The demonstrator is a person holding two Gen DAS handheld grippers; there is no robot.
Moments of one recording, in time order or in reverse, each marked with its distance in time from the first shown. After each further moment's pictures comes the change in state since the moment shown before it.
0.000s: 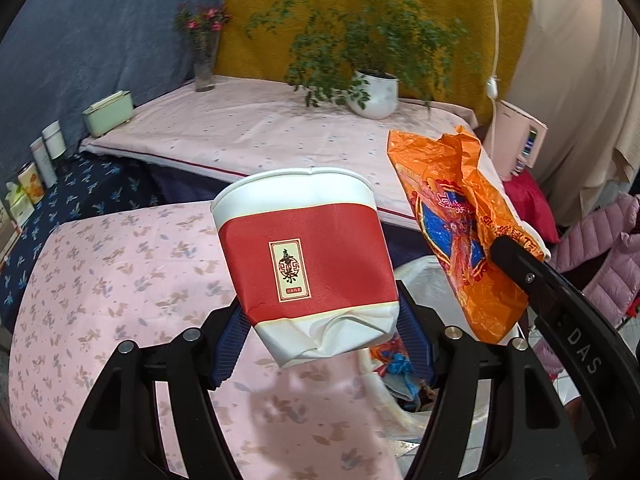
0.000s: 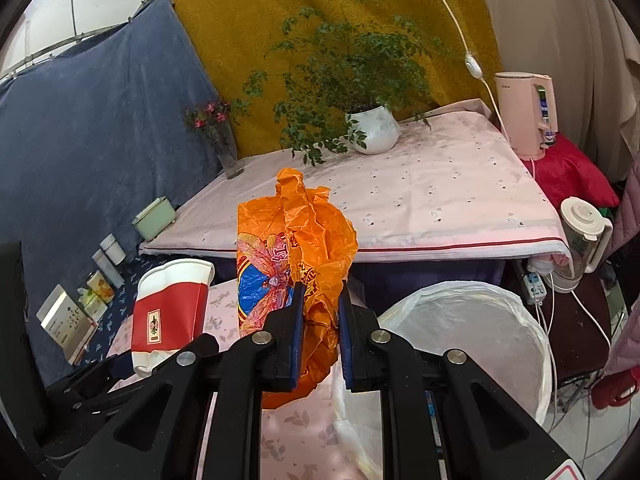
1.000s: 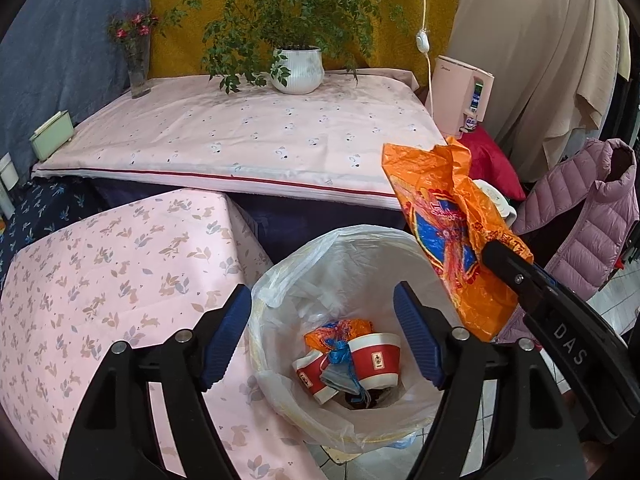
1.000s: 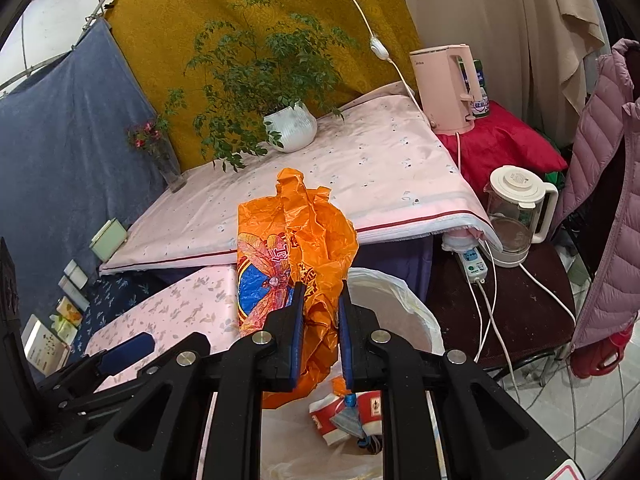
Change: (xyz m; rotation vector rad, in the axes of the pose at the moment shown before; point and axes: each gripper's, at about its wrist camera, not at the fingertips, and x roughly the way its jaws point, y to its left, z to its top) left arm 0.035 -0.093 -0.019 0.122 0.057 -0.099; right arm -0.014 -0.111 -0.012 0.104 0.017 -0.119
